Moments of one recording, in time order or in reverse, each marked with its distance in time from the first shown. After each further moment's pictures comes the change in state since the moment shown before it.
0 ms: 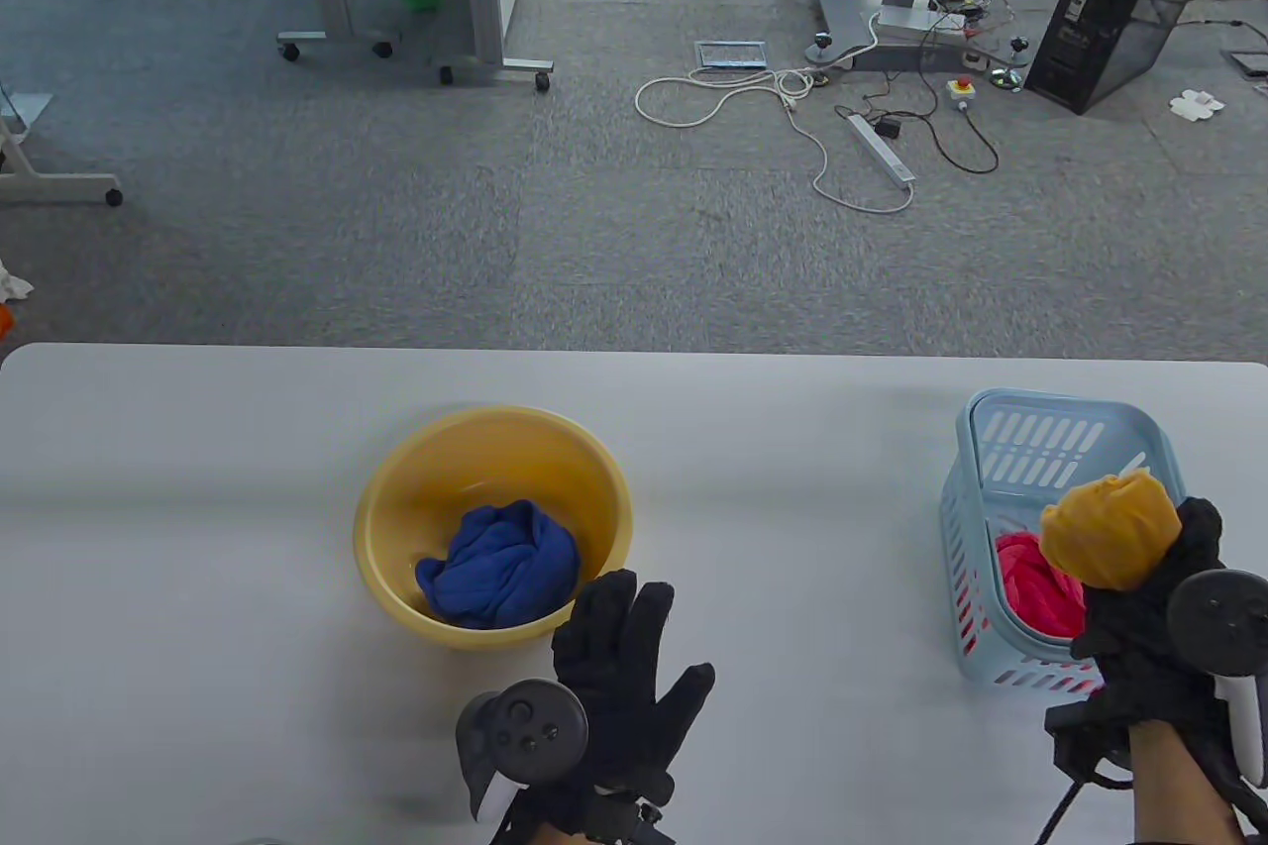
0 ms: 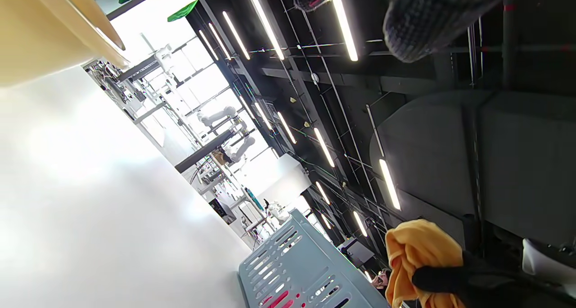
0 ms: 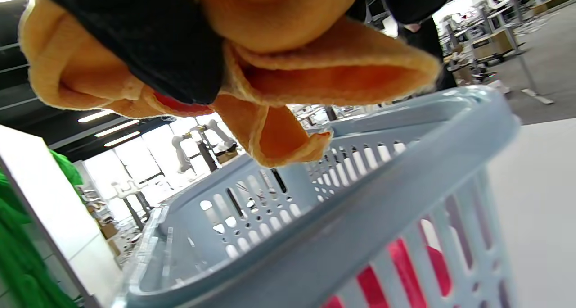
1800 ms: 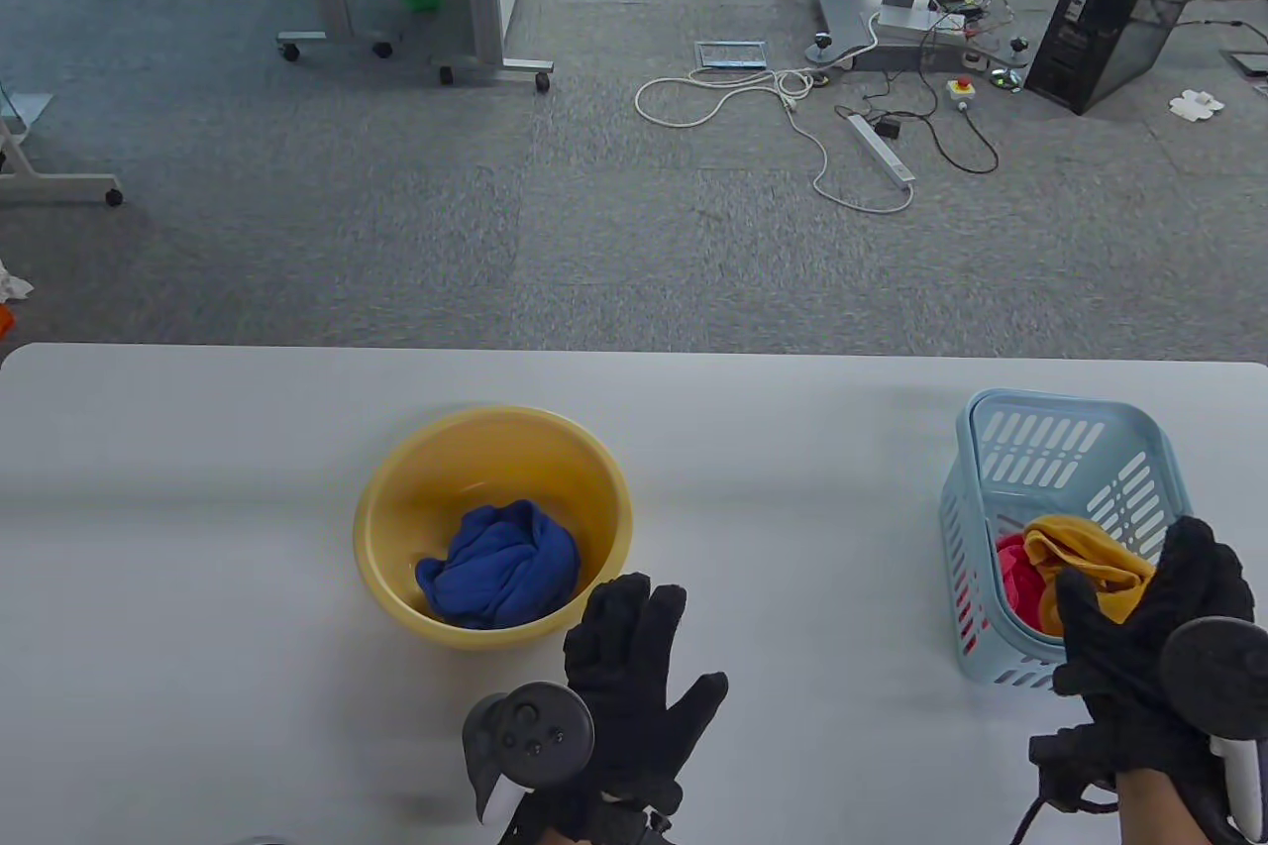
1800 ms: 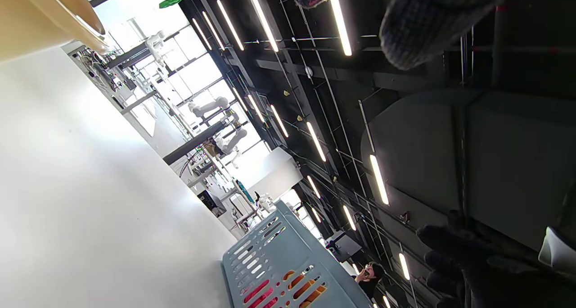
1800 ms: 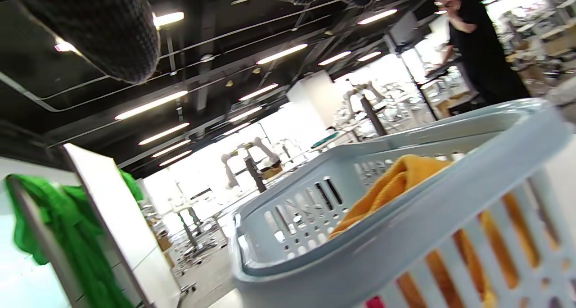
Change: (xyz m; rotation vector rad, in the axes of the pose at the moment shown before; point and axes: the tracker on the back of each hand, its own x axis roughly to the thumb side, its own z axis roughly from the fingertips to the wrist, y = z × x) left_hand 0.005 -0.006 0.001 -0.031 -0.027 0.024; right_hand 0.023 -0.011 0.045 -0.032 -0.206 -0.080
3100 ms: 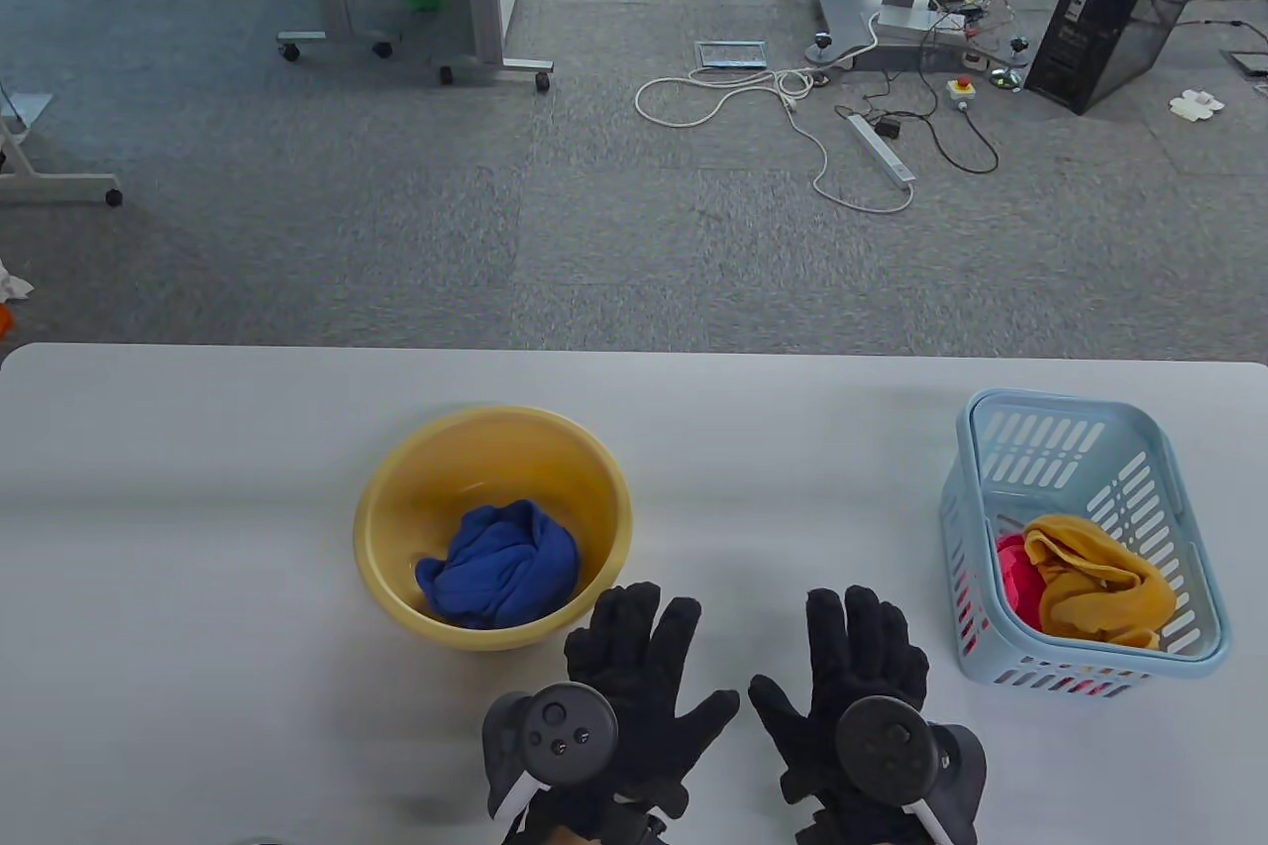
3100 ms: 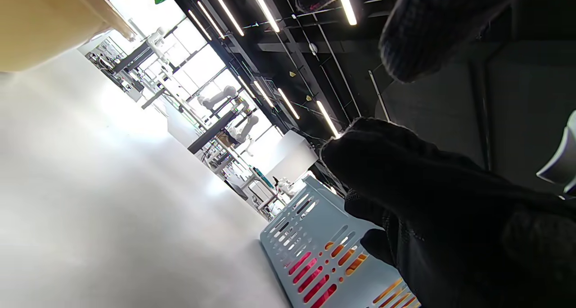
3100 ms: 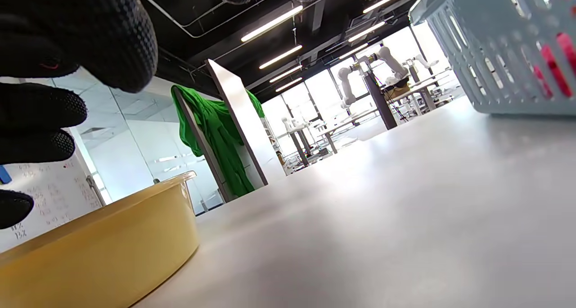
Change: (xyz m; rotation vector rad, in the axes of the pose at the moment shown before) left_hand -0.013 -0.015 -0.001 -0.066 0.025 -0.133; right_hand 0.067 0.154 0.103 0.289 -0.374 -0.089
